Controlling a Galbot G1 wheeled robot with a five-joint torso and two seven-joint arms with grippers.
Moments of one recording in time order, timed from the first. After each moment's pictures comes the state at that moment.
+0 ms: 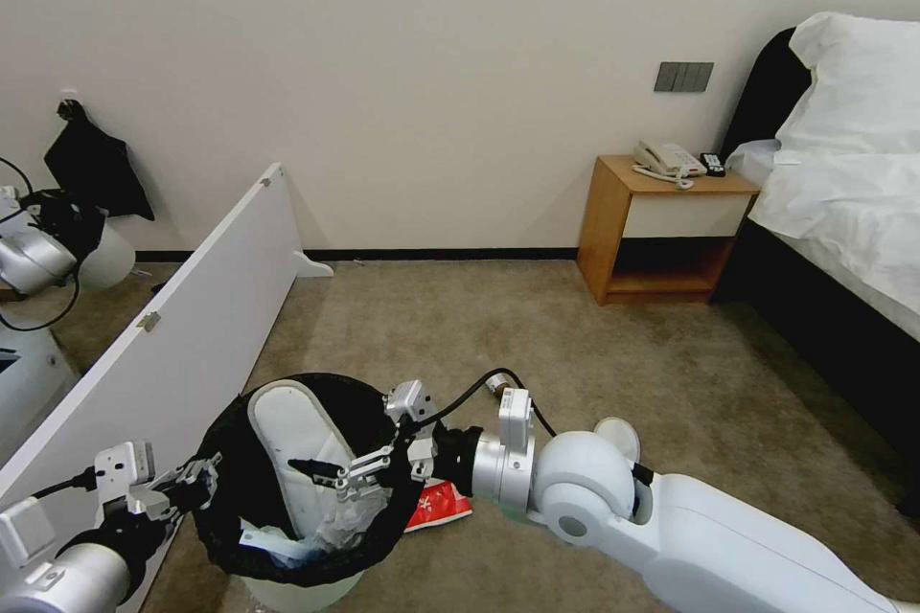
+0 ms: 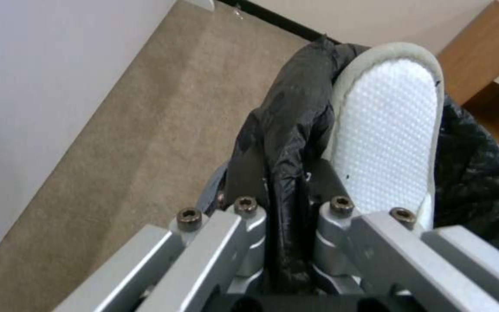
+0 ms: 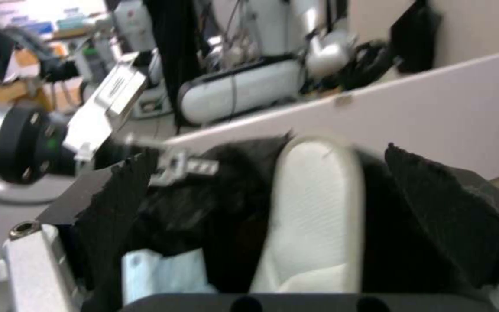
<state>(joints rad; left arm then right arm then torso) 1.71 -1.18 -1.00 -2.50 -1.15 0.70 -0.40 -0.52 0.93 -0.45 2.04 0.99 -0.22 -0.17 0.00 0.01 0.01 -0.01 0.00</state>
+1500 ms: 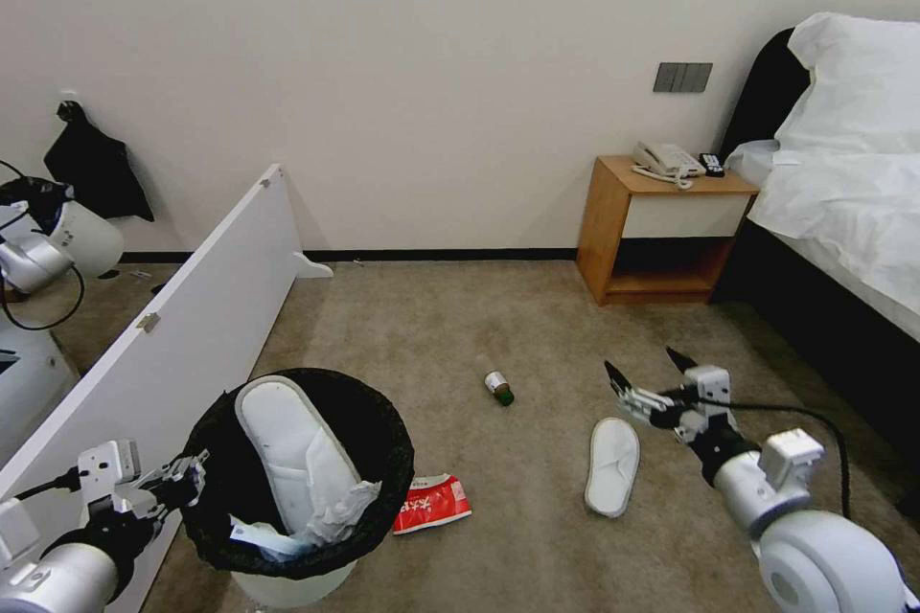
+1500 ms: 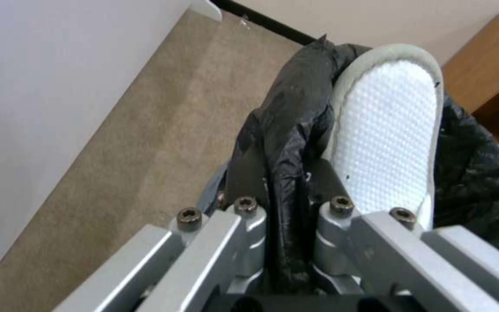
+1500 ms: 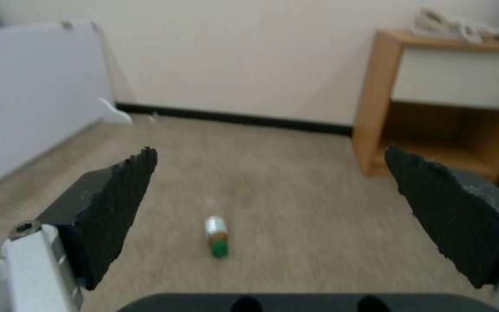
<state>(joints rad) 1.70 -1.20 -1.03 -2.50 -1.15 0.70 -0.40 -1.44 0.98 0.57 2.10 0.54 -0.20 0.05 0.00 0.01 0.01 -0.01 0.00</state>
